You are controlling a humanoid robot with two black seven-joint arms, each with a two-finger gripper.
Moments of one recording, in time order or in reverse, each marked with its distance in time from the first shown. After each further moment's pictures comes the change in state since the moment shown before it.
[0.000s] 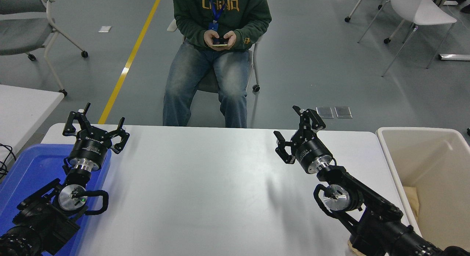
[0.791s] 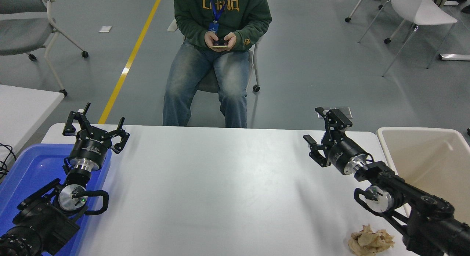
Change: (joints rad) left arm 0.000 0.000 0.000 0.000 0.000 0.000 0.000; right arm 0.032 -0.443 -0.282 0.263 -0.037 -0.071 -0.010
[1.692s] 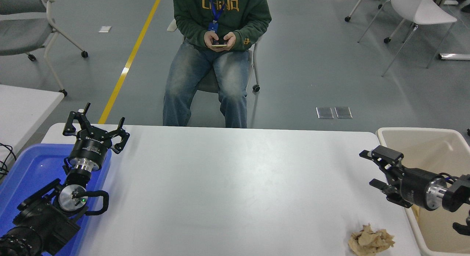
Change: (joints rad) left arm 0.000 0.000 0.000 0.000 0.000 0.000 0.000; right arm 0.184 -0.584 -0.558 0.411 -0.025 -0.021 -0.219
